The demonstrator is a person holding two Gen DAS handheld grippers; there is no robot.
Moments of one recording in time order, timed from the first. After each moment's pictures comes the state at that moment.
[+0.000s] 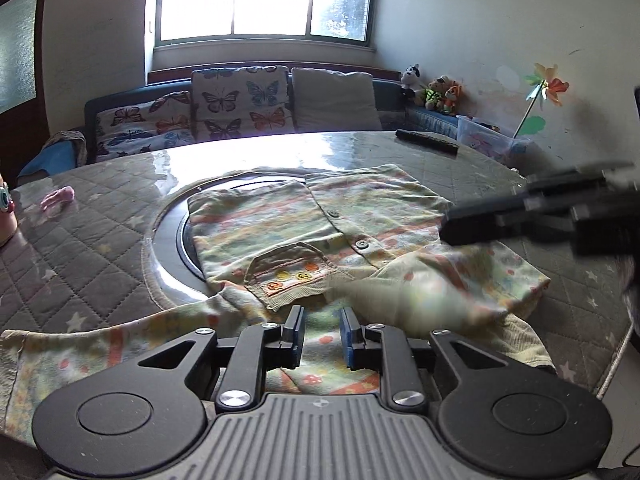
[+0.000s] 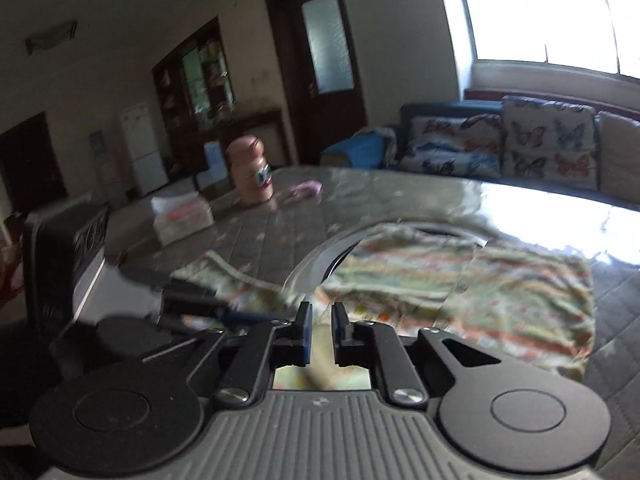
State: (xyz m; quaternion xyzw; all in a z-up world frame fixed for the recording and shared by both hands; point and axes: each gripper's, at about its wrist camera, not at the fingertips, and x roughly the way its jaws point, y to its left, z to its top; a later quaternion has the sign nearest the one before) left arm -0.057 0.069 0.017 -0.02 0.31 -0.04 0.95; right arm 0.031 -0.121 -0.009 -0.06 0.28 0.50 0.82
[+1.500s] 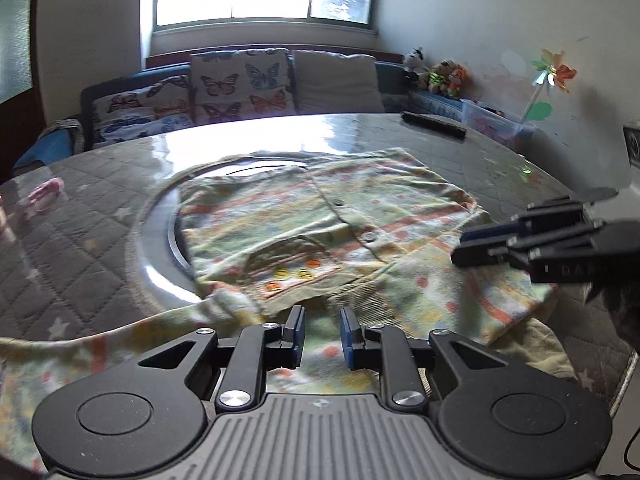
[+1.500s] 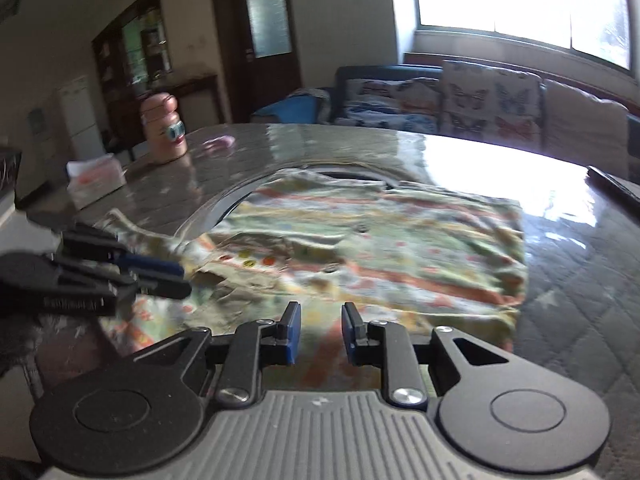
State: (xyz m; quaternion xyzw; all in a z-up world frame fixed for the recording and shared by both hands) left arm -0.035 0.073 0.008 -0.02 0.34 -0.02 0.94; right arm 0.077 -0.141 -0.061 -0.10 0.32 0.41 0.85
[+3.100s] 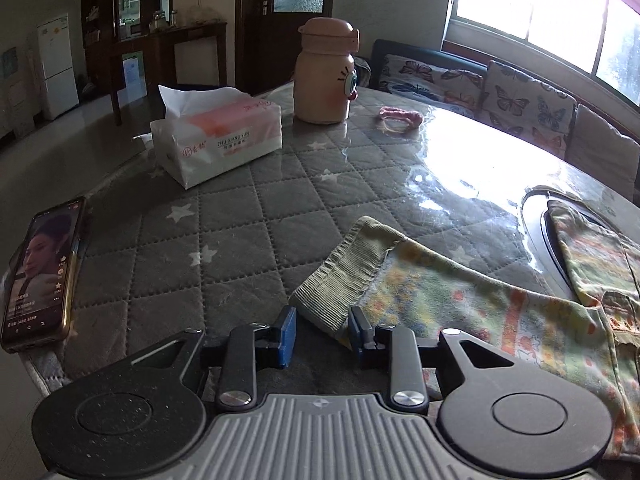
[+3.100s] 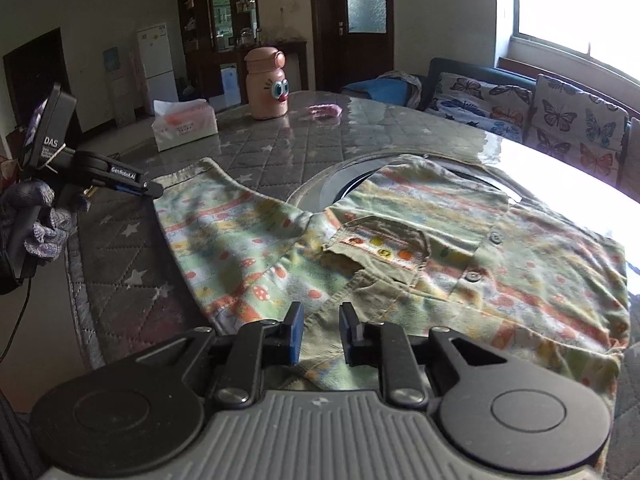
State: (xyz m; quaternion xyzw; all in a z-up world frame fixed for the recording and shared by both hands) left arm -0.135 0.235 -0.001 -0.18 0.33 0.34 0.86; right arm 0.034 -0.089 -0.056 -0.16 0.31 0.50 0.79
